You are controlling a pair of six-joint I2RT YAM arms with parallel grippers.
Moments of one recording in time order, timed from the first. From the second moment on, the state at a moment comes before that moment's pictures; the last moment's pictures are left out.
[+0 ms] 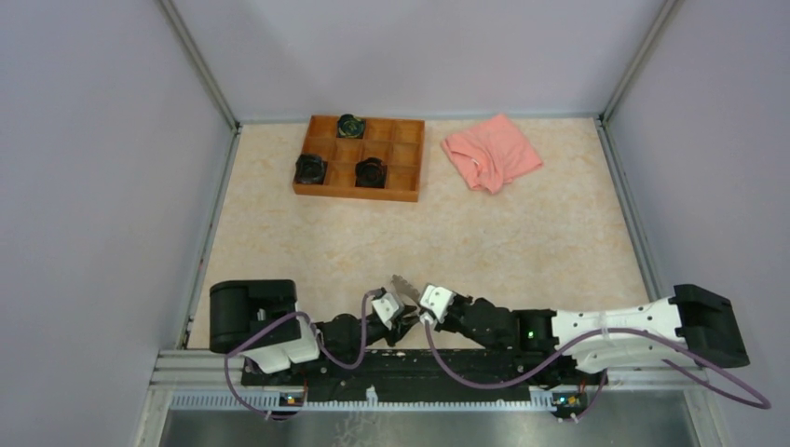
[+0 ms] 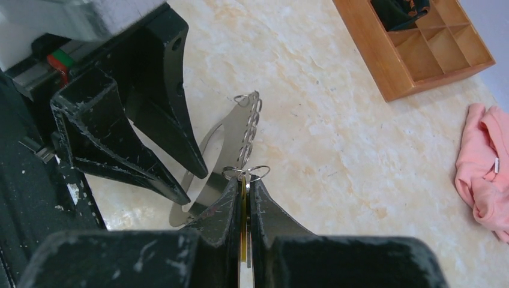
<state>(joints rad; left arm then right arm) -1.35 1.59 0.01 1.45 -0.29 -0.15 1.47 0.98 0.39 0.23 0.52 -0.22</state>
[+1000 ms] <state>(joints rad) -1.36 1.02 0.01 1.10 -0.26 0.02 1.47 0.91 0.39 0.24 0.44 -0.25</state>
